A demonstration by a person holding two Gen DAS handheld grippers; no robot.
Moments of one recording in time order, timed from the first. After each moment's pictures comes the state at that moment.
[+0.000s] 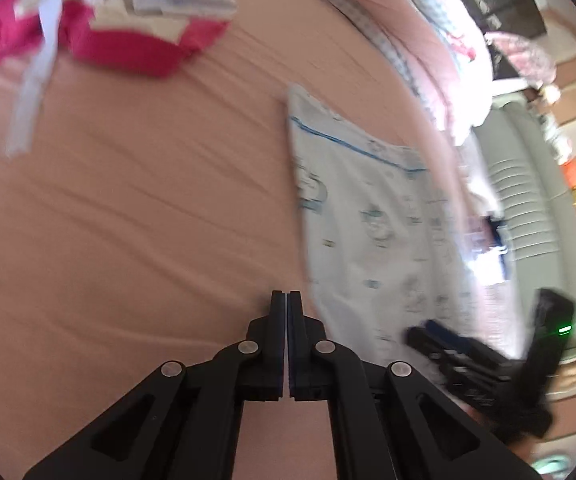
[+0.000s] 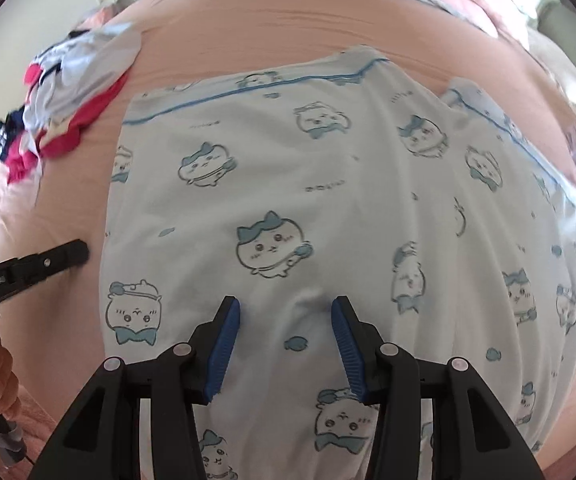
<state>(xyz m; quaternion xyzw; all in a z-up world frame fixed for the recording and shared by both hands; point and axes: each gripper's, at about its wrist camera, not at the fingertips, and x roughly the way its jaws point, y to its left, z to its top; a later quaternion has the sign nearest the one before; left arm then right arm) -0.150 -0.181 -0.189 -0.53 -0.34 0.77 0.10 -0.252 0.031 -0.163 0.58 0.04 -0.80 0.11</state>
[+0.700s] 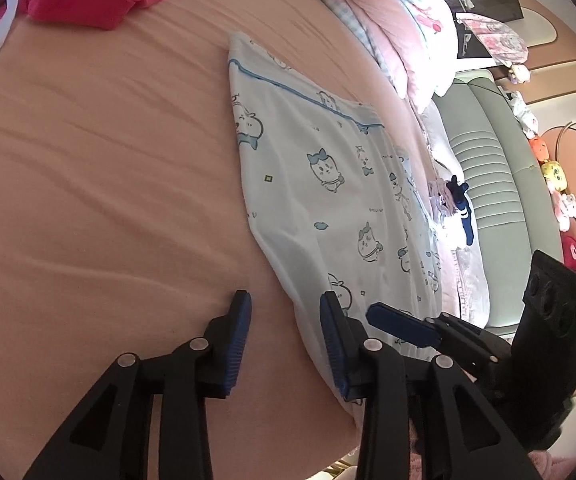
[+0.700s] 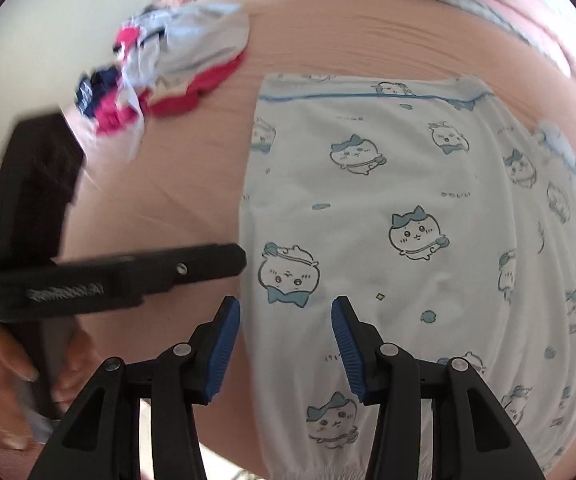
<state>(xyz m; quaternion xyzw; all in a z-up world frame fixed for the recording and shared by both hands) -0.136 -0.150 -0.192 -0.54 -0.33 0.76 0.16 -0.221 -0.028 -0.147 0.58 0.07 -0.78 0.23</state>
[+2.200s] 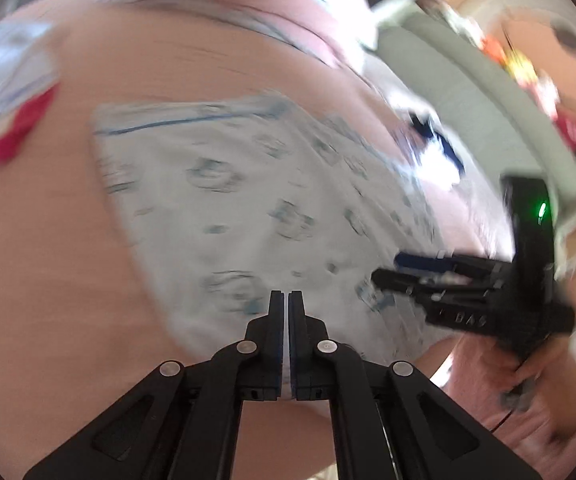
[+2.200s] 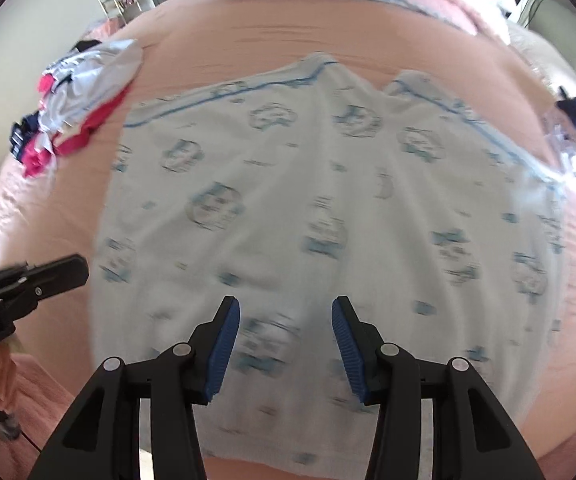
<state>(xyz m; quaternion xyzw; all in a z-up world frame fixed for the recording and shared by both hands) -0.120 -0.059 -0.148 -0.50 -0.12 0.83 0.23 -0.215 0.096 -0.141 0.57 0.04 -0.82 0.11</state>
